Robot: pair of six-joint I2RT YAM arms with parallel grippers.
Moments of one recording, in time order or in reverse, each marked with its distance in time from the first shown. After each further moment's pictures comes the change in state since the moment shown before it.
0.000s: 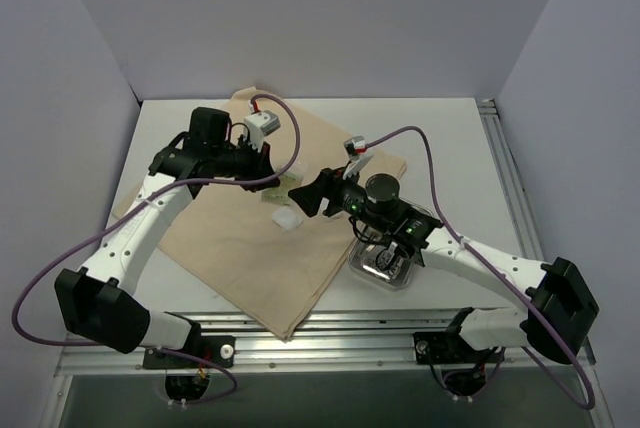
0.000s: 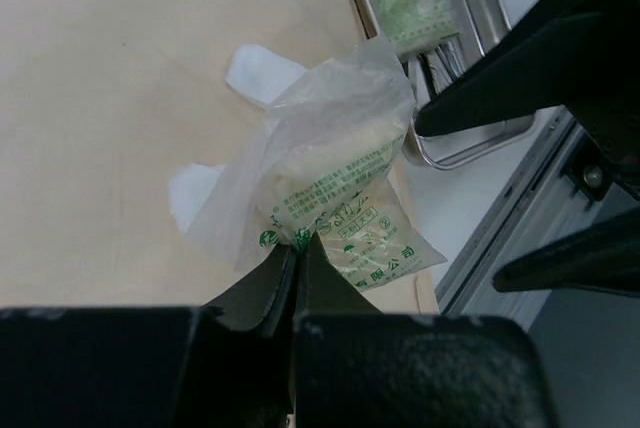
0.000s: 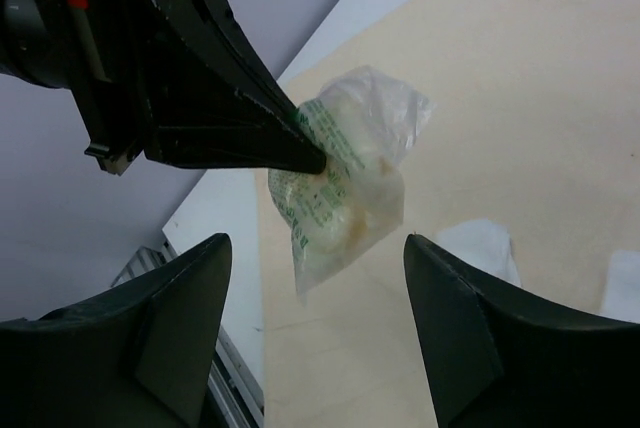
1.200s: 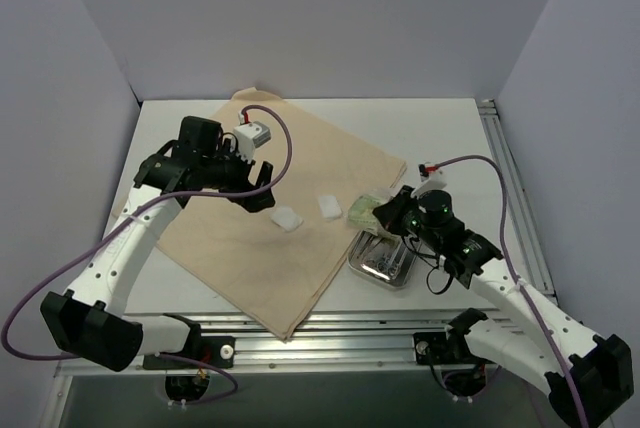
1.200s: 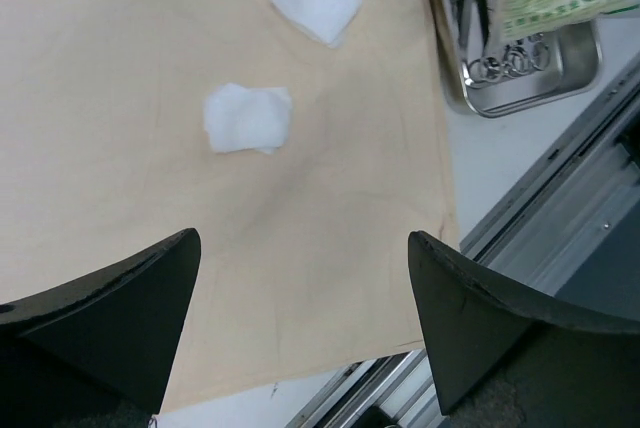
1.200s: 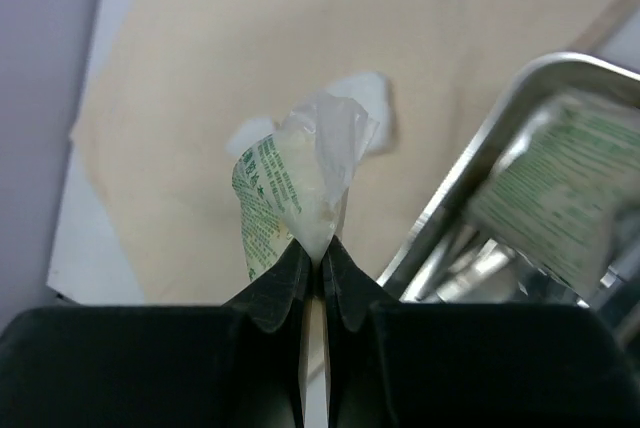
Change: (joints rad) left arm -0.005 -0.097 -0.007 -0.185 -0.085 0.047; right arm -0.246 -0.352 -0.208 -0.432 0.076 0.135
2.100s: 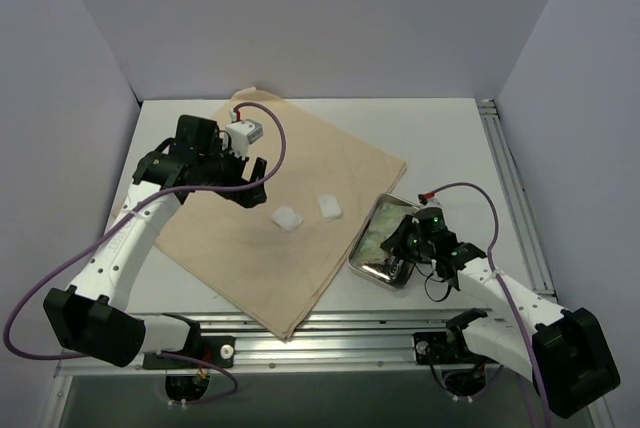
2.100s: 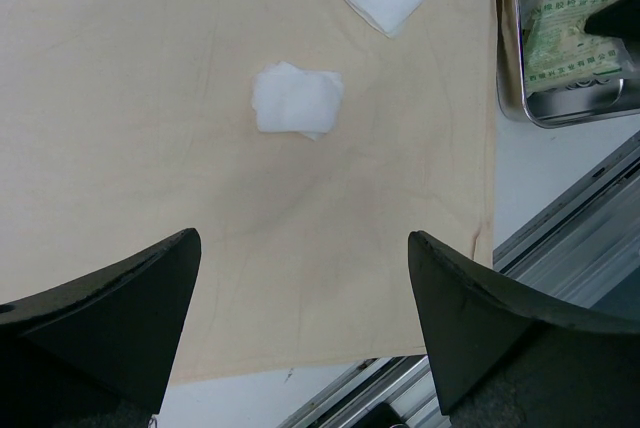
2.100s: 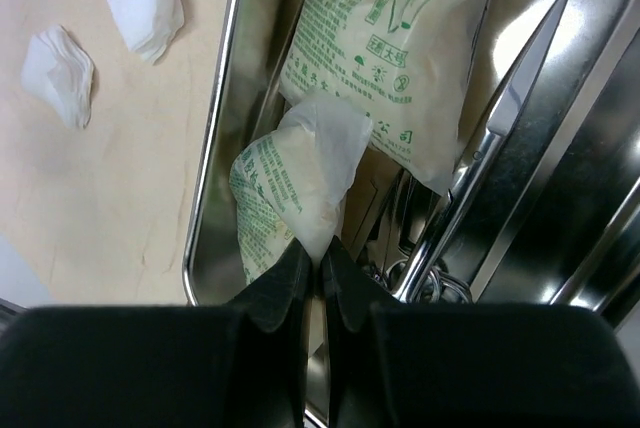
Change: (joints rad) left arm 0.048 0.021 0.001 -0.014 -0.118 -0.016; right arm -0.175 0.104 -0.232 -0.050 -0.126 0.068
